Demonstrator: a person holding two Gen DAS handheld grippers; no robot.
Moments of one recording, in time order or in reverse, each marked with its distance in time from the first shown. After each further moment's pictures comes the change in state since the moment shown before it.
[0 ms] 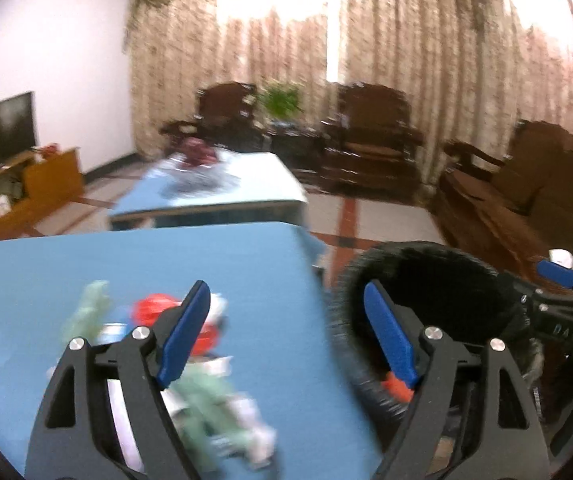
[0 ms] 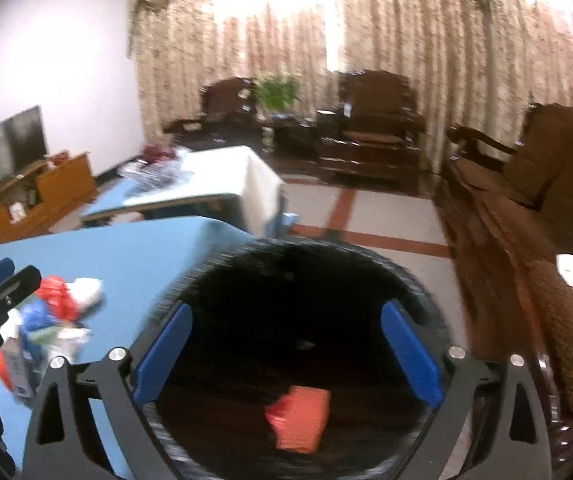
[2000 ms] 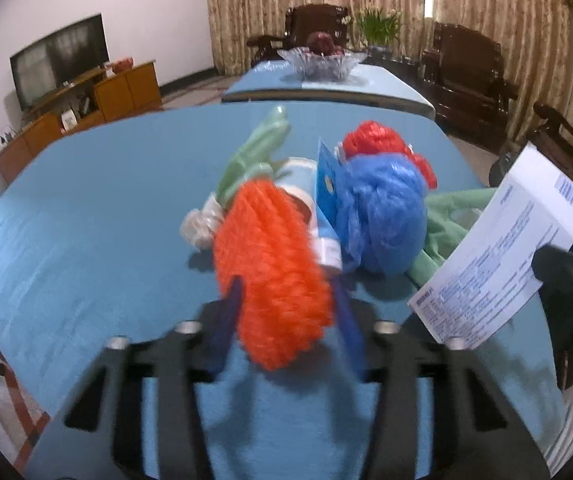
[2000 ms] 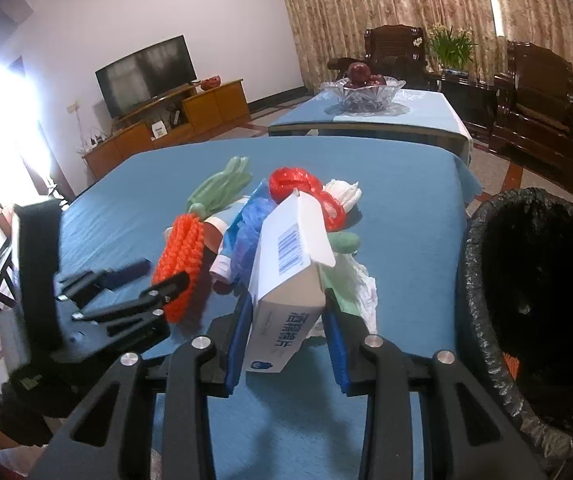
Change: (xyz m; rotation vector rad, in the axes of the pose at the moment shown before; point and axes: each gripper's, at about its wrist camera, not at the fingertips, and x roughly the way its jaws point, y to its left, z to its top) left arm -0.001 0.145 -0.108 -0.139 0.313 0.230; right arm 0.002 0.192 -0.074 -0.218 0.236 0.482
